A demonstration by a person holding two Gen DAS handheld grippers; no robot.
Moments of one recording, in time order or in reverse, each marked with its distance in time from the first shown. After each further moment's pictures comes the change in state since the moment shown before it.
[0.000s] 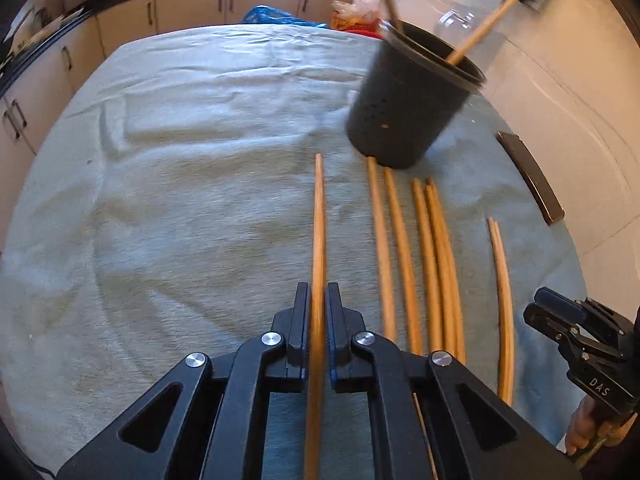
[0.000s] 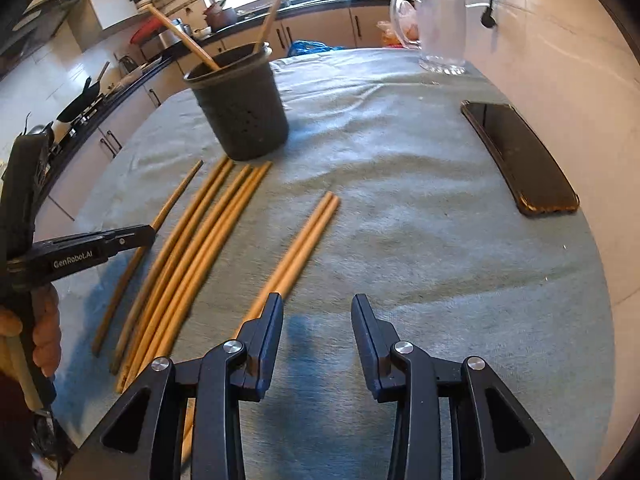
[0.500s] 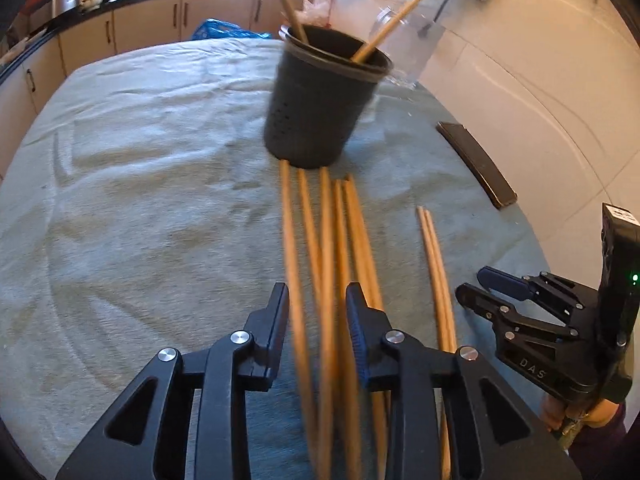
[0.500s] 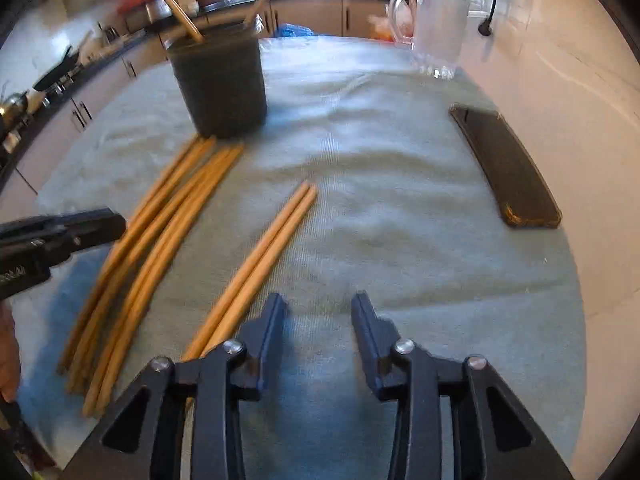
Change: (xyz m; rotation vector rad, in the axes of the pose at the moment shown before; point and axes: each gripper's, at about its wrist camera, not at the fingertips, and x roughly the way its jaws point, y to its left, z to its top) left arm -0.007 -0.044 -0.008 0.102 -0.017 -0.139; right arm 0.021 0.005 0.006 -0.068 0.035 -0.157
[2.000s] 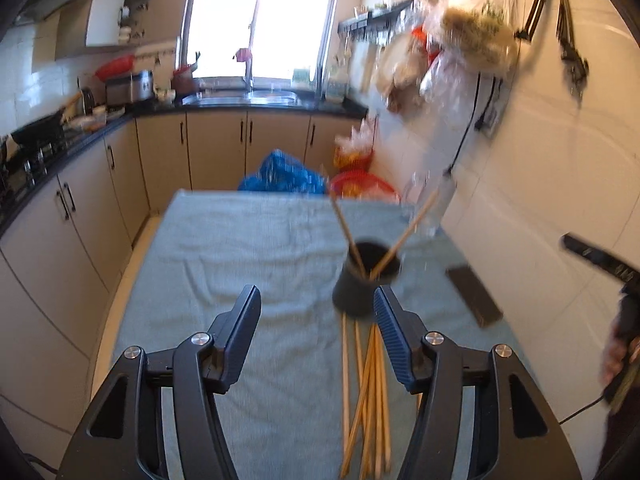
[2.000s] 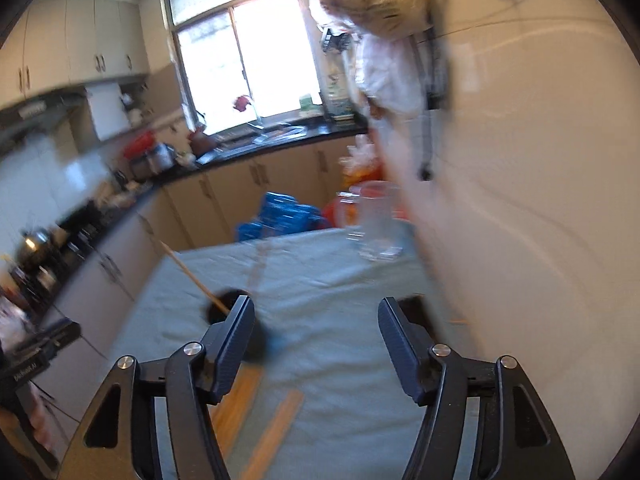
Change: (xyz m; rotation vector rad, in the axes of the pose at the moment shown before) left arm -0.191 -0.003 0.023 -0.059 -0.392 0.189; right arm -0.203 -0.063 0.081 0.167 -0.437 0.009
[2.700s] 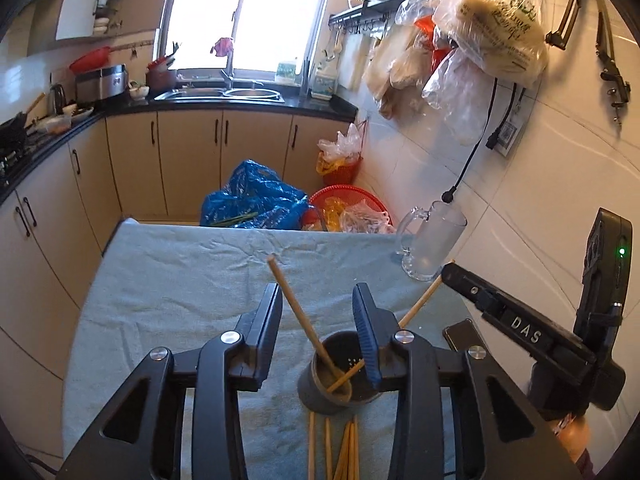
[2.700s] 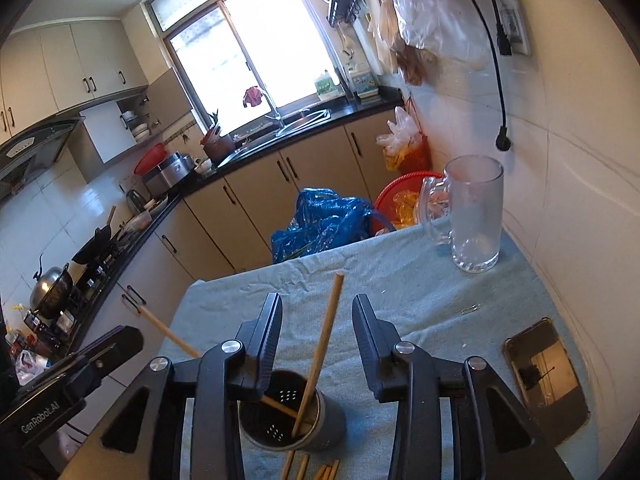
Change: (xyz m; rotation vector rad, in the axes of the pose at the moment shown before) left arm 0.119 -0.030 0.111 -0.017 -0.013 -0.057; right arm 0.181 0.062 0.049 0.152 0.035 0.185
